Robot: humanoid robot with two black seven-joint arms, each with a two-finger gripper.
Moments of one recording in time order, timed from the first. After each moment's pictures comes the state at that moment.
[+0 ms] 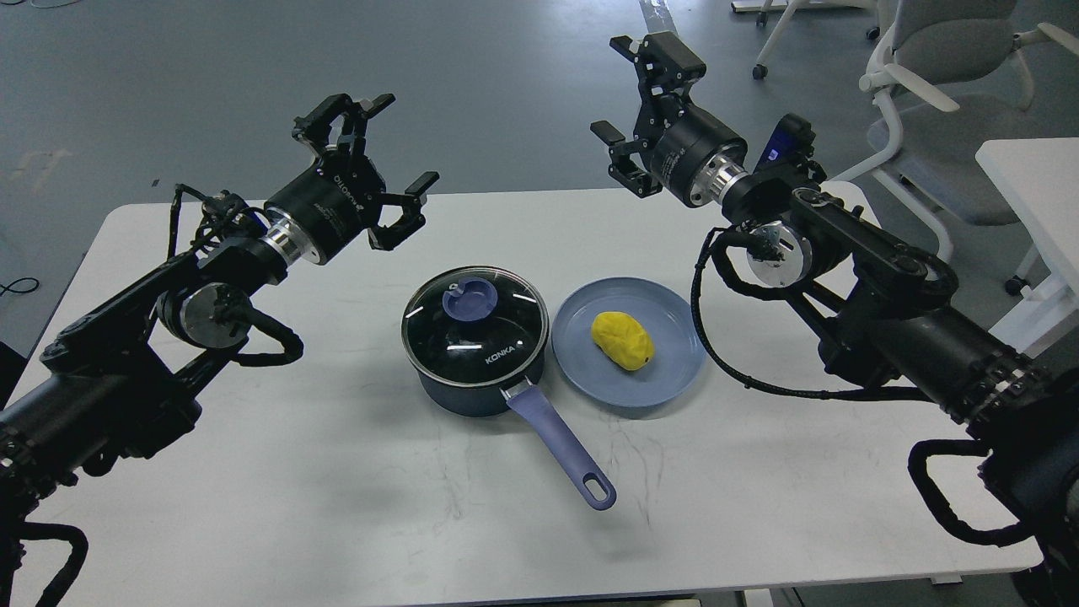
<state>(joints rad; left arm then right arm) -0.78 0.34 -0.67 -0.93 0.06 -0.38 -0.19 0.92 -0.17 0.71 0.89 -0.41 0.12 0.13</state>
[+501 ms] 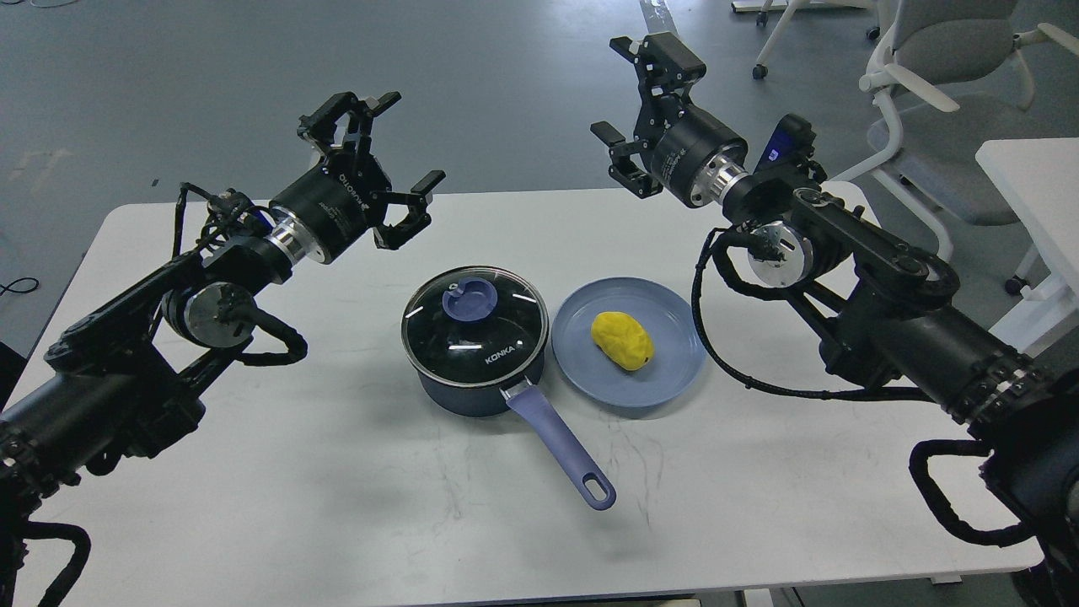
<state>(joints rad) -0.78 0.34 -0.67 -0.94 0.06 -0.38 -0.19 0.91 -0.18 0.71 0.89 -0.41 0.12 0.13</state>
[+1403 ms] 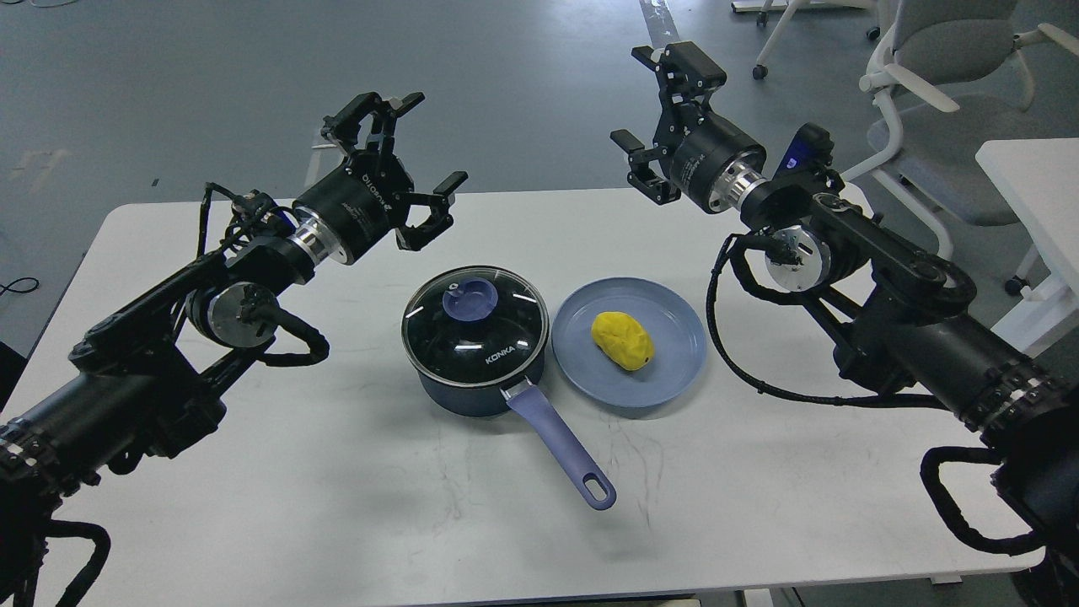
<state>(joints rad) -0.78 0.30 -0.67 -0.96 0.06 -0.35 -0.19 0.88 -0.20 0.74 0.89 -0.41 0.12 0.10</state>
